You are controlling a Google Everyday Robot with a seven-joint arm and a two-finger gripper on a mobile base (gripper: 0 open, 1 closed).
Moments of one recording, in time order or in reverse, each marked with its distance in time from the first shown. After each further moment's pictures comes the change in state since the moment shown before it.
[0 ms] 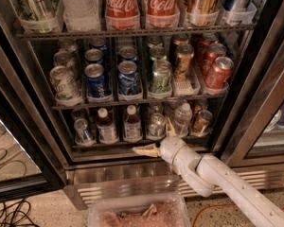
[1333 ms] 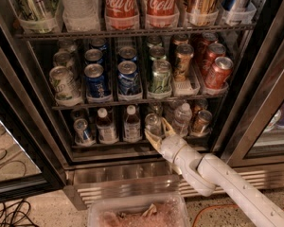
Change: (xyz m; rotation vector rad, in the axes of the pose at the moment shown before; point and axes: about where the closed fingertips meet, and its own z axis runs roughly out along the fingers) arm 0.000 0.000 0.000 0.000 0.000 0.000
